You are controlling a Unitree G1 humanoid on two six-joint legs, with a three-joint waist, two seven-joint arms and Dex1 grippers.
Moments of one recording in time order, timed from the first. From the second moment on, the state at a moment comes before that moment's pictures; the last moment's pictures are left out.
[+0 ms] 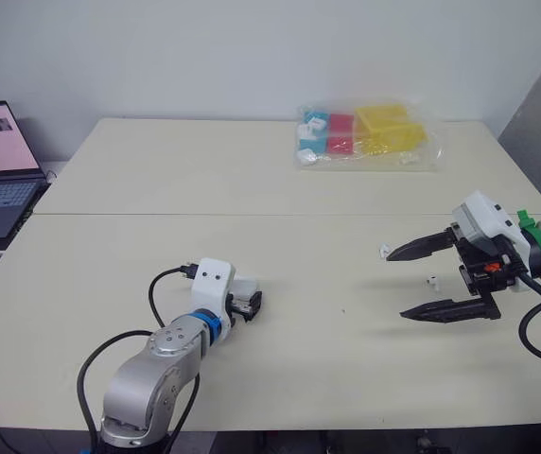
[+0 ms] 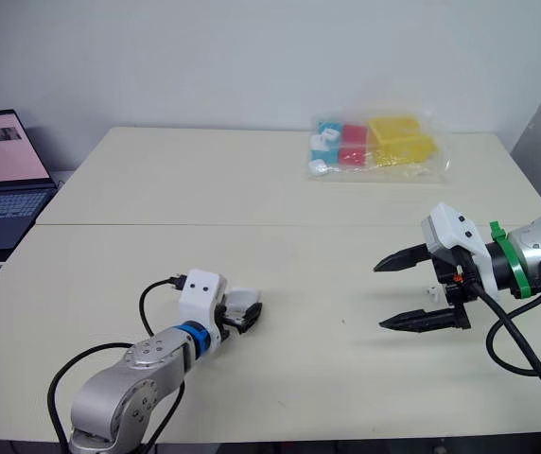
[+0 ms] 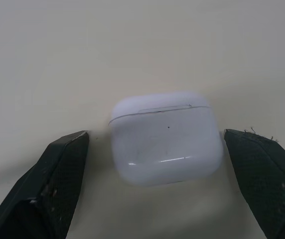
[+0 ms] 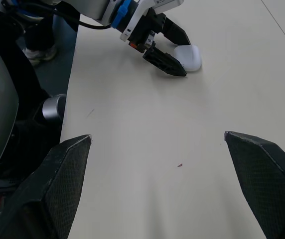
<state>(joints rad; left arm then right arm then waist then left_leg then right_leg) -0.06 0.26 -0.05 -0.63 -0.29 1.10 -0.07 -0.46 -1.13 -0.04 -0.39 0.69 0.73 1.37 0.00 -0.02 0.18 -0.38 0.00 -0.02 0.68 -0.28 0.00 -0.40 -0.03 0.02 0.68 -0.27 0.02</state>
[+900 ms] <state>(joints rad) 0.01 0.63 -0.03 -0.50 -0.27 0.61 -0.54 -0.46 -1.13 -0.03 -0.37 0.68 0.70 1.37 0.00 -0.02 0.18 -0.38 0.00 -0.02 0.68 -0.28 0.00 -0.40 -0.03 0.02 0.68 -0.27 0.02</state>
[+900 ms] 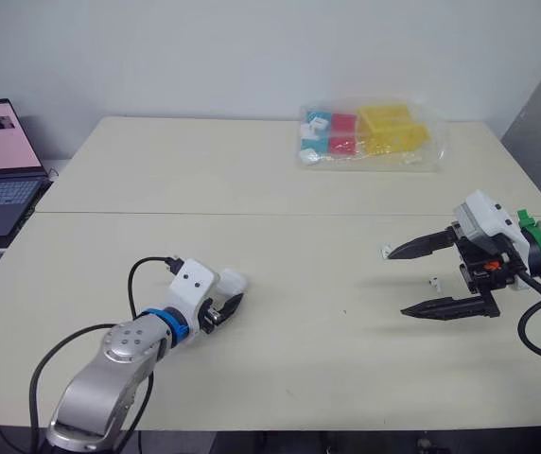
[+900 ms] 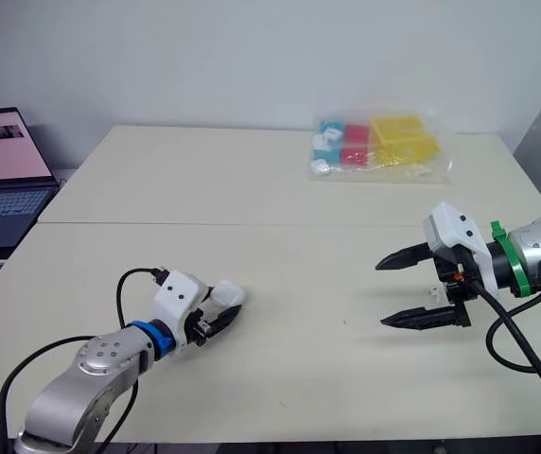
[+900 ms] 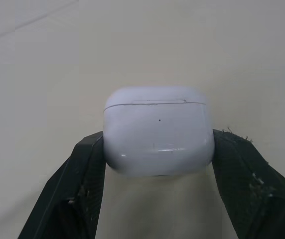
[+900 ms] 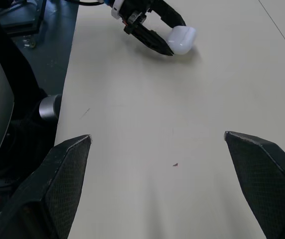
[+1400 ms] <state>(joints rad) -0.33 0.61 -0.16 -0.17 -0.22 0.06 -0.97 -0.44 -1.07 -0.14 -0.44 0.89 1.05 1.08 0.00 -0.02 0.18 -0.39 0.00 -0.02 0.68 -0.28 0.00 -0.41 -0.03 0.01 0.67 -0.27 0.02</state>
